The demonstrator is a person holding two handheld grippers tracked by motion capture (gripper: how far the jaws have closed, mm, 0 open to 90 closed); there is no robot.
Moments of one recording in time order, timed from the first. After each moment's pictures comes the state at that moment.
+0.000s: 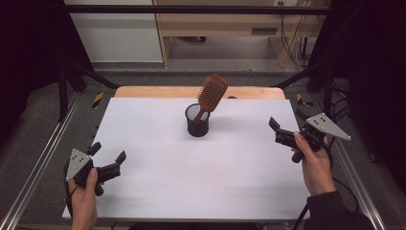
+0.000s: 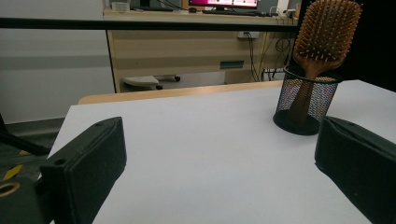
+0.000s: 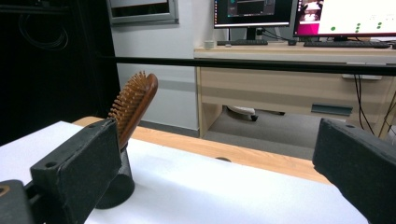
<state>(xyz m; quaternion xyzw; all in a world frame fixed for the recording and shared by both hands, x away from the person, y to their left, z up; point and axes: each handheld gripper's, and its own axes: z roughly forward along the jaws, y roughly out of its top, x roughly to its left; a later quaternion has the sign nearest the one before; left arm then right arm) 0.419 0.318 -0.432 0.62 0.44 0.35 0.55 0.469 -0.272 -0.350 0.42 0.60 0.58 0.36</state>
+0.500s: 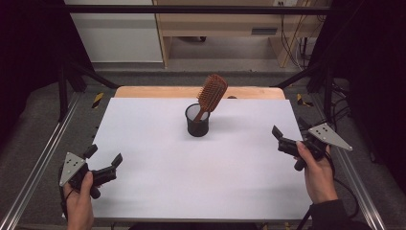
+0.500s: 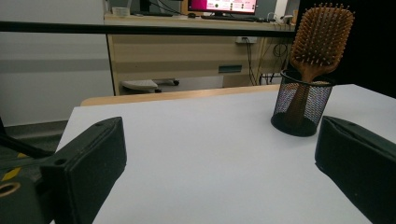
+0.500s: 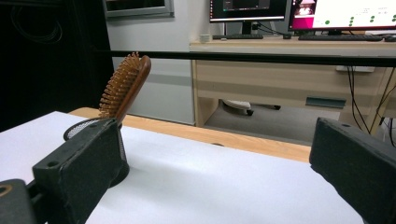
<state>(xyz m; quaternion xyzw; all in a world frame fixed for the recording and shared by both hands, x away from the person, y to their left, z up) 0.409 0.326 -0.431 0.62 0.43 0.35 0.56 0.457 -0.283 -0.372 0.42 0.60 0.57 0.37</state>
